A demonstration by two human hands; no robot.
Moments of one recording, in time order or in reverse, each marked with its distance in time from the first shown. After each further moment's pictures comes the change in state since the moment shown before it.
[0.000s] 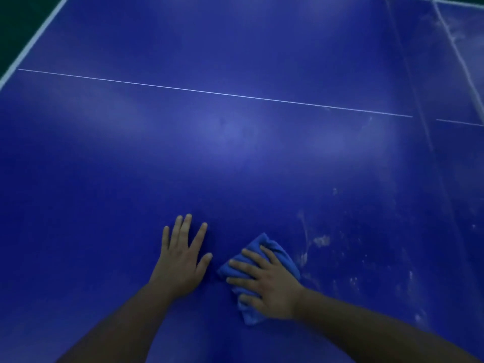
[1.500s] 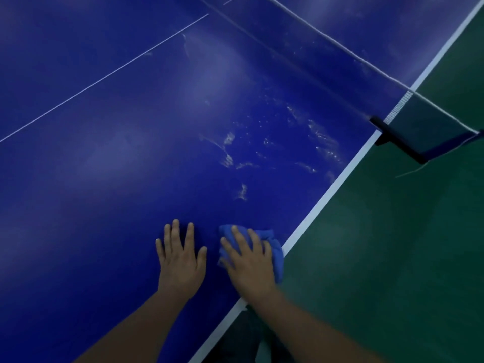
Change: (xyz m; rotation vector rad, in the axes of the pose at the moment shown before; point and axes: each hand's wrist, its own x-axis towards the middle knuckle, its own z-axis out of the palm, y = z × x) left_hand -0.061 -0.009 0.023 0.118 -0.094 0.519; right_hand 0.022 -0.251 0.048 0.240 0.238 1.524
